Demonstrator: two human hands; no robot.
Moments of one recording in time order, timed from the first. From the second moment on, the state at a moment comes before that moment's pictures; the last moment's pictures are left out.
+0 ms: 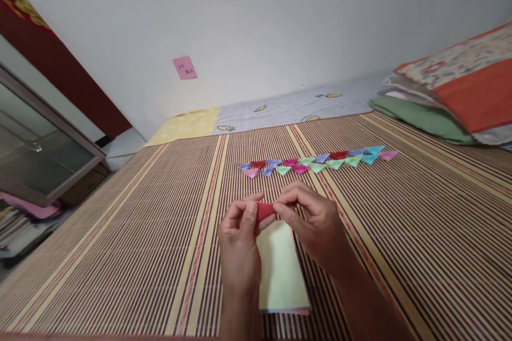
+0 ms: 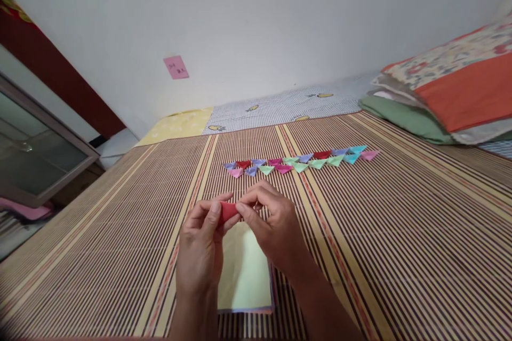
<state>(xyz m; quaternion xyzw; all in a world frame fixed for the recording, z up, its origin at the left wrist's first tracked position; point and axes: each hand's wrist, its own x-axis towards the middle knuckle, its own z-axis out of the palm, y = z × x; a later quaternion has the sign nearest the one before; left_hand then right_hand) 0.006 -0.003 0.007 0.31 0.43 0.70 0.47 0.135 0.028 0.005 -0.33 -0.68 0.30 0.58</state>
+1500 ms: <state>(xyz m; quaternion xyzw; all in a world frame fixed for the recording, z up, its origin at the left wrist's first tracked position) -0.007 -0.005 0.007 0.51 0.47 0.50 0.51 0.135 0.026 0.001 -0.36 -0.61 0.49 0.52</state>
